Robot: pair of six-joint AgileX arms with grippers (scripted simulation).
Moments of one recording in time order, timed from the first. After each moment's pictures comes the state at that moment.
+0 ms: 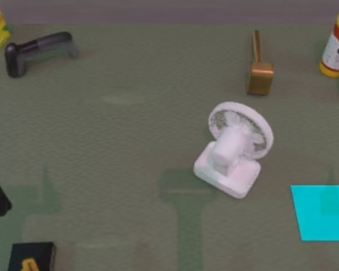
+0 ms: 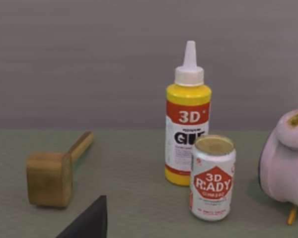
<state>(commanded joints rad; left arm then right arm) 0.00 0.00 0.00 0.00 0.00 0.00 0.00 0.00 0.00 0.00 0.00 0.00</state>
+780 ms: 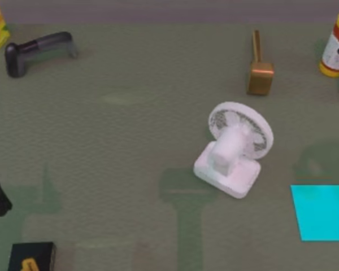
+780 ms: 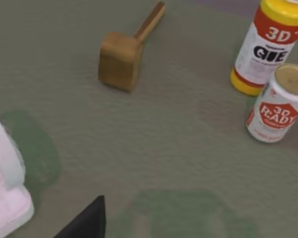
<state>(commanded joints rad) 0.00 0.00 0.00 0.00 0.00 0.00 0.17 0.65 0.65 -0.50 0.00 -0.14</state>
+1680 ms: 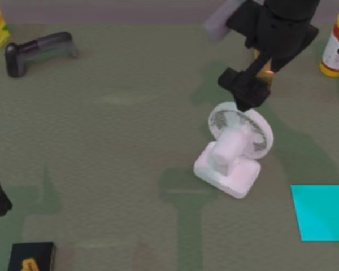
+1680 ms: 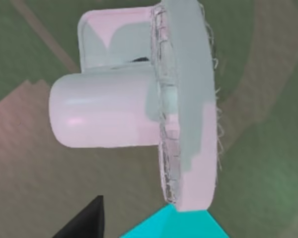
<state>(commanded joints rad) 0.00 0.00 0.00 0.00 0.00 0.00 0.50 2.09 2.11 -1.49 0.00 -0.41</state>
